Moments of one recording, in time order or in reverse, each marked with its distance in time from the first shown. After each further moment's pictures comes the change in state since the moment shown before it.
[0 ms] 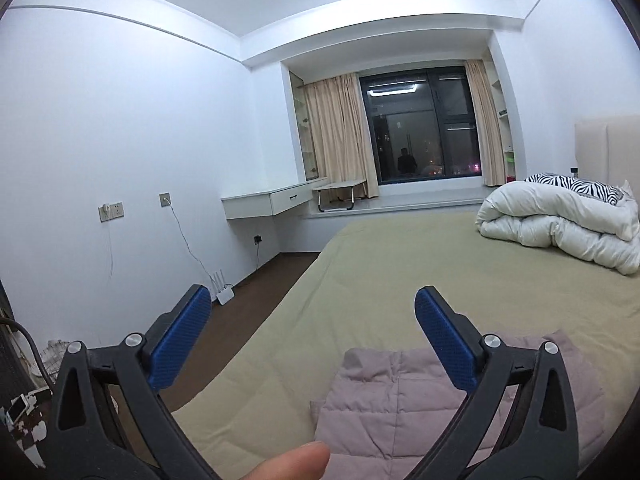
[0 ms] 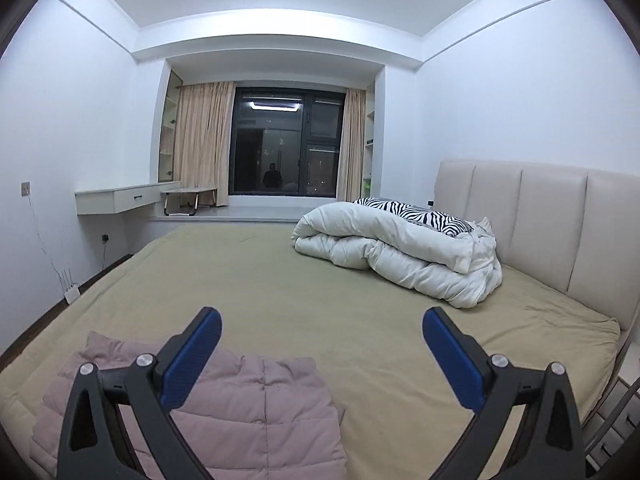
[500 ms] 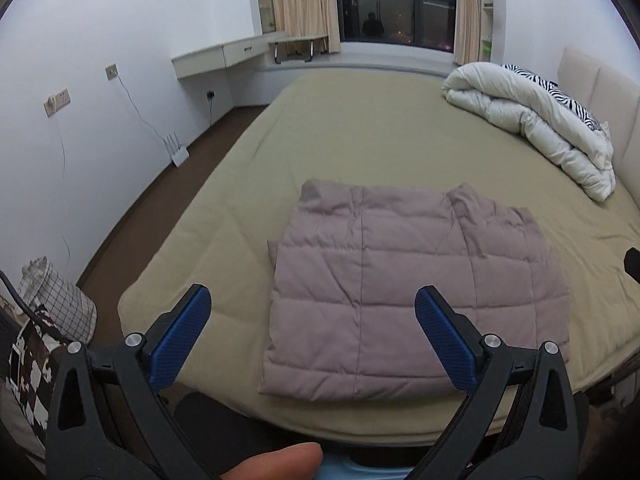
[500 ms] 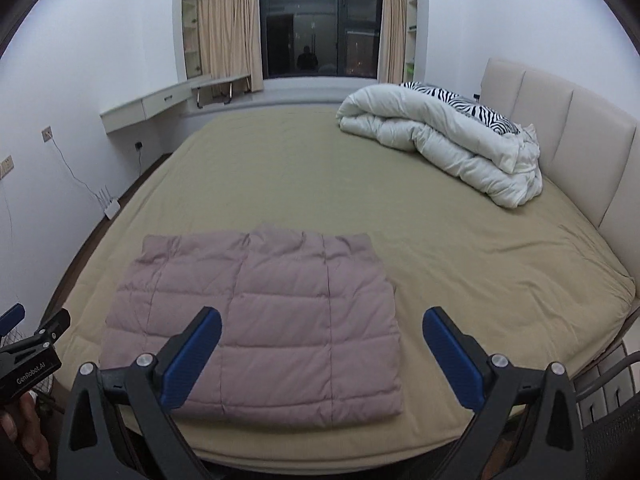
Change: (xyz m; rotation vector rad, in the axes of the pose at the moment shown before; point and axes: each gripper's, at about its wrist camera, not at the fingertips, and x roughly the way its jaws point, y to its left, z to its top) left arm 0.033 -0.012 -0.083 -0.005 0.594 -0.179; right arm -0.003 0.046 -0.011 -0.037 0.509 0.133
